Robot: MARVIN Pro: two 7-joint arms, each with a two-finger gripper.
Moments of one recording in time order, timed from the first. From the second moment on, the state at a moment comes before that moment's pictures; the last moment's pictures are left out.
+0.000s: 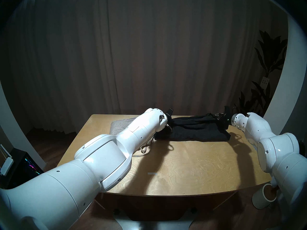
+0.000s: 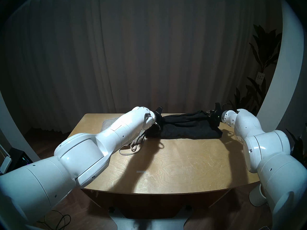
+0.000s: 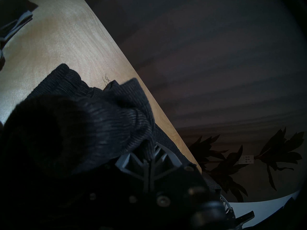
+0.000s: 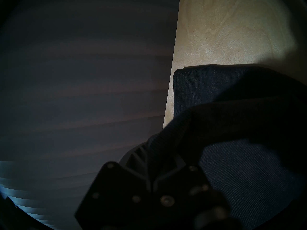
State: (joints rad) left arm 0.56 -1.70 -0.69 -0.44 -1.92 0.13 0.31; right arm -0.56 -1.08 1.37 -0.22 1.84 0.67 -0.10
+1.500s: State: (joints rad) left arm 0.51 -1.78 -0.63 -0.26 -1.85 0.10 0.20; right arm -0.55 -1.09 1.38 -0.21 1.79 0.63 -0.06
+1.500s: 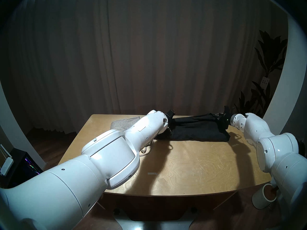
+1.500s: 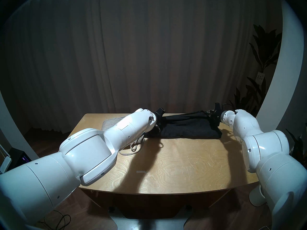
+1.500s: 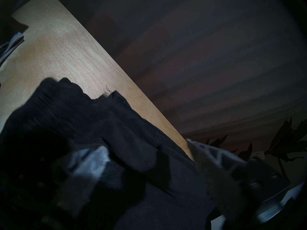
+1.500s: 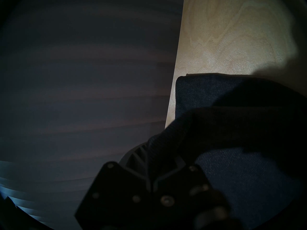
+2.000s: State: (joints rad) left arm 0.50 -1.79 -0.61 -0.25 -1.83 0.09 0.17; right arm -0.55 -1.08 1.38 -0.21 1.77 0.65 -0.04
